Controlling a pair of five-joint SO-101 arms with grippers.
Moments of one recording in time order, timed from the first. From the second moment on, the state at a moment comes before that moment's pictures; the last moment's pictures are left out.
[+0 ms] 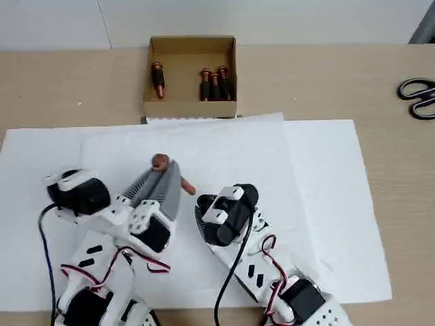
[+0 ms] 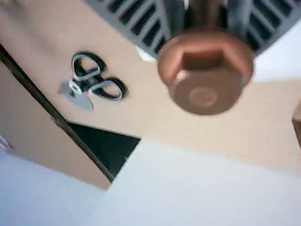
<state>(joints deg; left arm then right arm) 22.0 -103.2 75.1 44.6 35.8 -43.3 -103.1 91.3 38.2 3.6</state>
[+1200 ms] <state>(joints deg) 32.4 -103.4 75.1 61.3 33.5 -48.0 -103.1 91.2 34.6 4.7</state>
